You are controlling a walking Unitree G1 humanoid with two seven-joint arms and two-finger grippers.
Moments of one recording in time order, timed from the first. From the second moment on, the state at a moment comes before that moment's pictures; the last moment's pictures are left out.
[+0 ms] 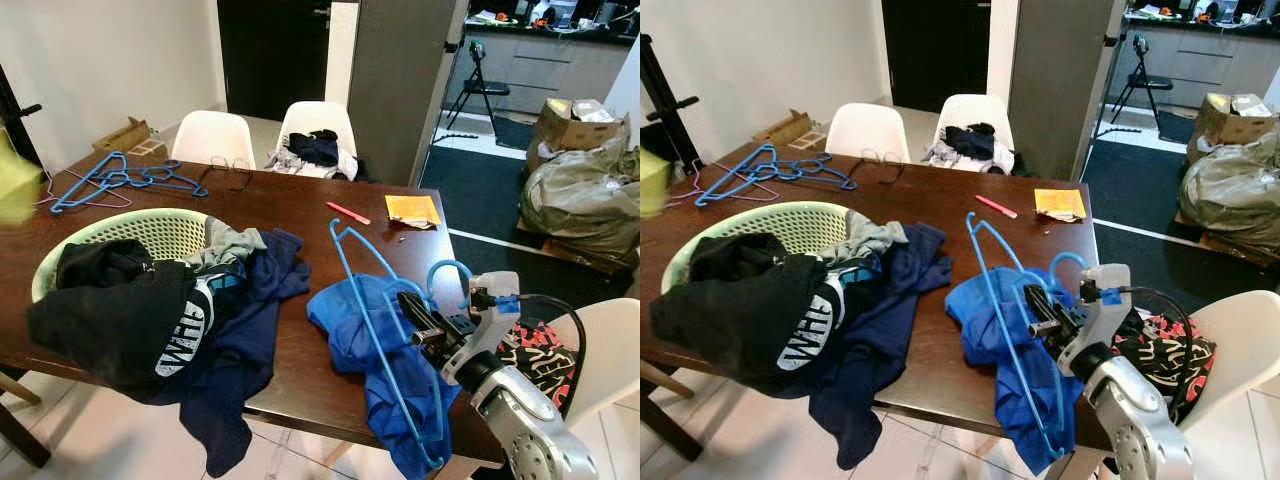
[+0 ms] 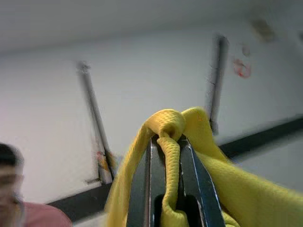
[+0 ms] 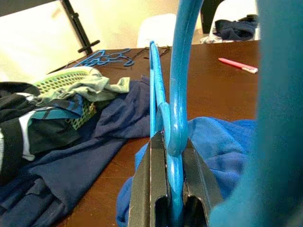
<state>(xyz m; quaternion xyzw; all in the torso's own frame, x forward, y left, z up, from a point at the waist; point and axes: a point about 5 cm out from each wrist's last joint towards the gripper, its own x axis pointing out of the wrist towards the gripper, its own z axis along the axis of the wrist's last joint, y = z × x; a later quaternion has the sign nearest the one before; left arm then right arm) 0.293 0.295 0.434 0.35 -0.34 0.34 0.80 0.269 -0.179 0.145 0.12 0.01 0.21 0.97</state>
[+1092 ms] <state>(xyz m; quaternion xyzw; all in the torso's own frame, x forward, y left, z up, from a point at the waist) 0.381 0.269 0.262 0.19 -0.09 0.18 0.96 0.267 -0.181 0.140 0.13 0.03 0.20 0.97</state>
